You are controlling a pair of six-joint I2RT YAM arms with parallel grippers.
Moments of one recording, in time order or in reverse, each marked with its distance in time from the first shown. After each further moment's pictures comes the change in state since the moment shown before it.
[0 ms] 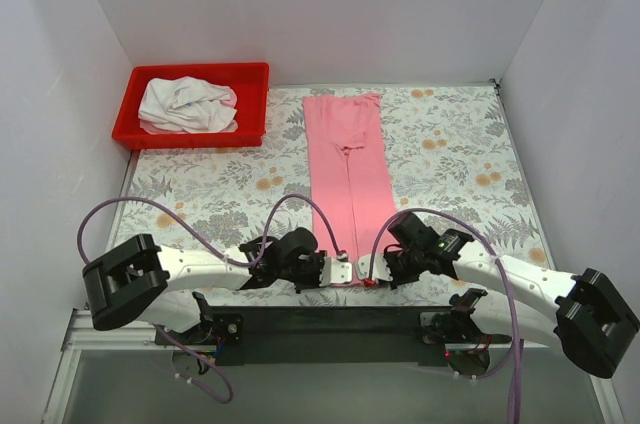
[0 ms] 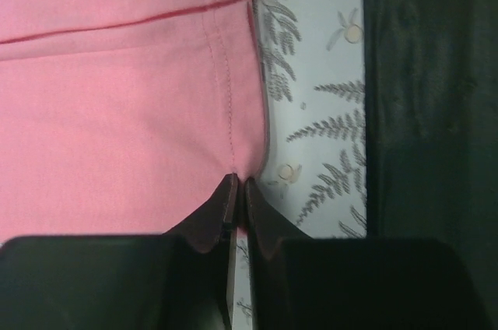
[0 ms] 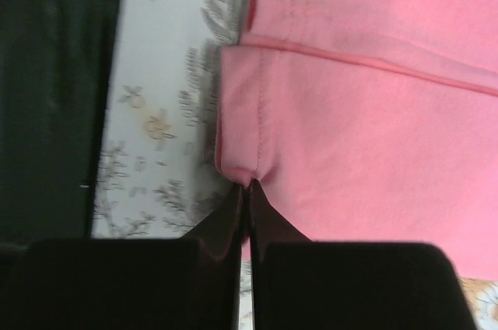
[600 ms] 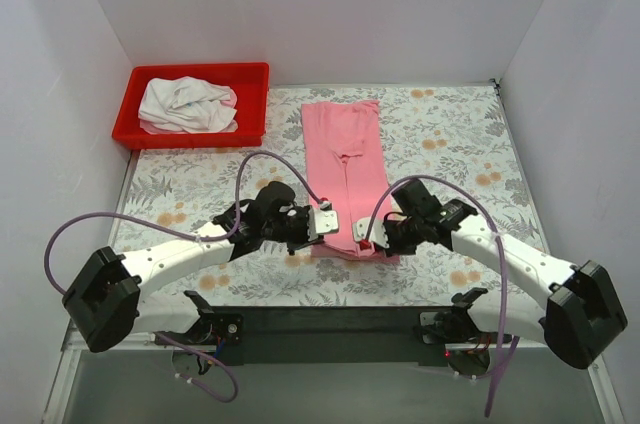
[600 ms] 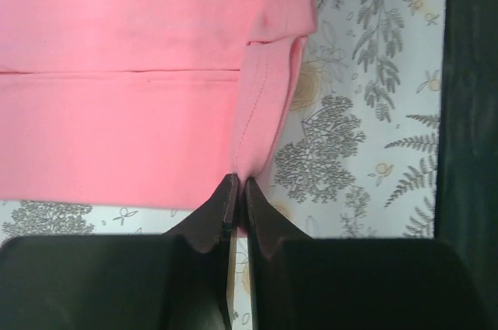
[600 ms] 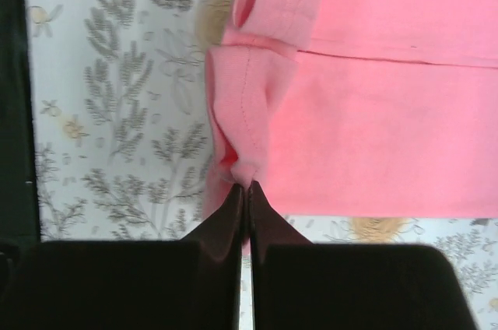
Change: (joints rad) left arm 0.266 -0.146 0.179 -0.233 0.192 0.038; right arm -0.095 0.052 0.212 -0.130 -0.058 0.038
